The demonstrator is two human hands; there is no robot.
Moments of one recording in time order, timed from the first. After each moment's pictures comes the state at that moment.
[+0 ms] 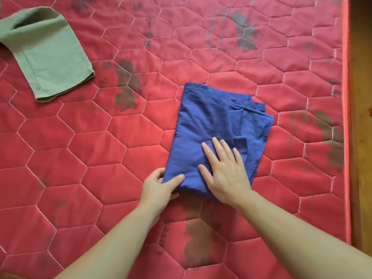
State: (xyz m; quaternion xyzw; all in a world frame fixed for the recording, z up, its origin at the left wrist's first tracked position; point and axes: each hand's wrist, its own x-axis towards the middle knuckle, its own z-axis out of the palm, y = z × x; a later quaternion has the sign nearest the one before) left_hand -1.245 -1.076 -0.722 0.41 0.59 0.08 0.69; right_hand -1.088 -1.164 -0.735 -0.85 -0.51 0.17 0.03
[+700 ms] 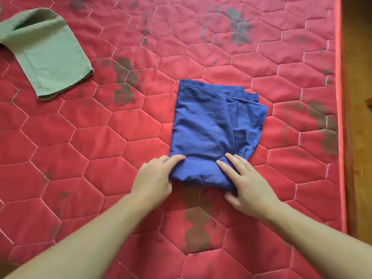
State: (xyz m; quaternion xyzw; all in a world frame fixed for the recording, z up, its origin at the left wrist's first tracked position) left_hand -1.261 -1.056 -0.717 0.92 0.30 -0.08 0.24; right_hand -1.067 -1.245 -0.737 -0.79 -0.58 0.18 0.07
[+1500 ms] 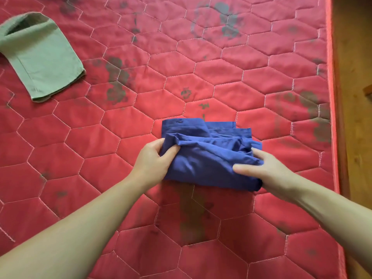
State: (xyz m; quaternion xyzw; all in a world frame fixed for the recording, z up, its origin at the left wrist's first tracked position) left_hand -1.228 -1.059 -0.692 0.74 0.43 0.07 0.52; right_hand -1.035 -1.253 -0.684 -0.65 -0.15 0.57 0.48
